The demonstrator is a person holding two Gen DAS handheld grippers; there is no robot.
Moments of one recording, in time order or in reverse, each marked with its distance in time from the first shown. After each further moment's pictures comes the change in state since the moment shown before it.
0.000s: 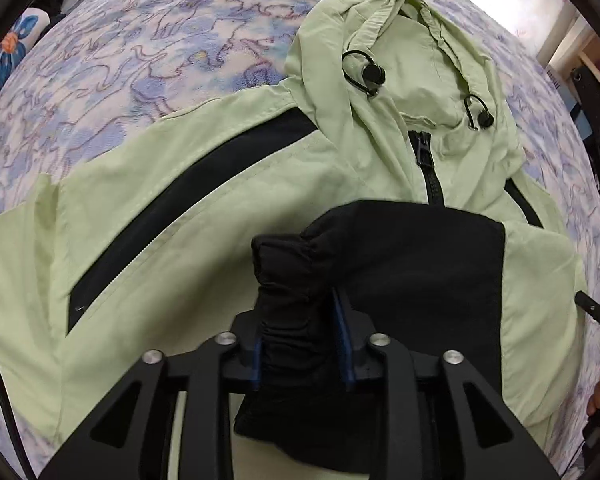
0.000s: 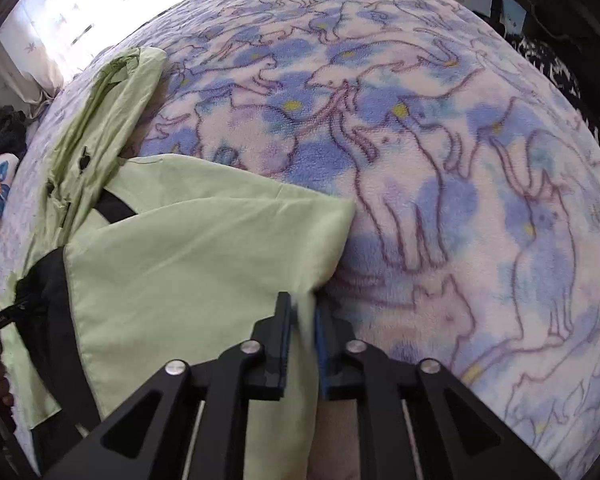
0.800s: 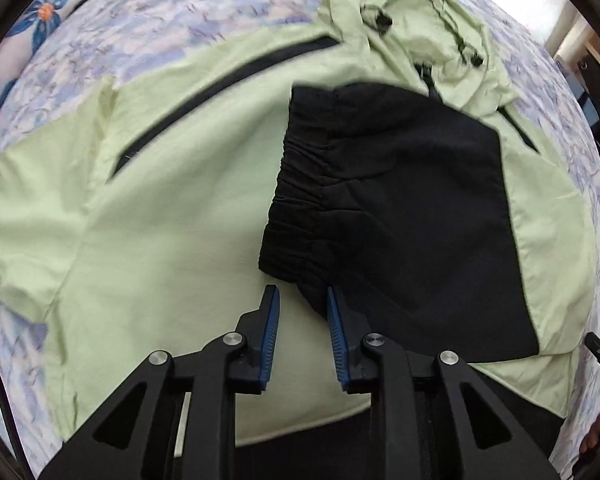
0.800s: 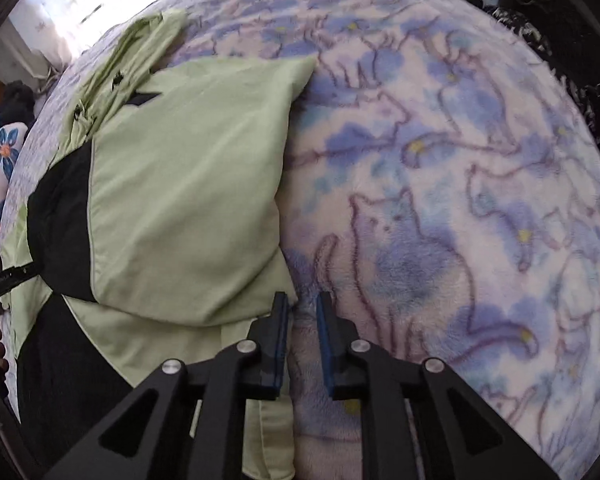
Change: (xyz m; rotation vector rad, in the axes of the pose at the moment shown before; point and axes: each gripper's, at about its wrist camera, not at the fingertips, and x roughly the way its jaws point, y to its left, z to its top) left arm -0.036 0.025 -0.113 -0.051 -0.010 0.061; right arm -0.056 -0.011 -0.117 -0.006 0.039 -0.037
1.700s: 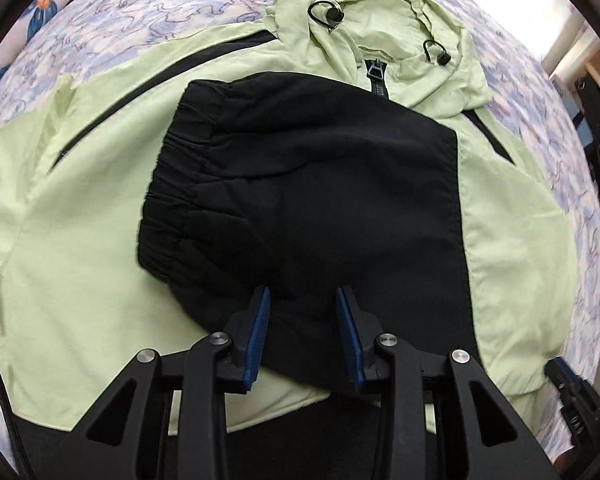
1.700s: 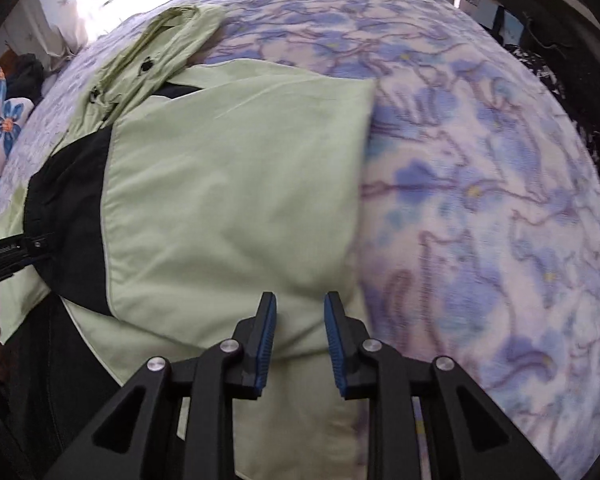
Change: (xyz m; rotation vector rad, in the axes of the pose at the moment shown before) left arm 0.023 -0.061 0.008 -0.045 0.001 -0.048; right arm 0.015 0.045 0.006 -0.089 -0.020 -0.067
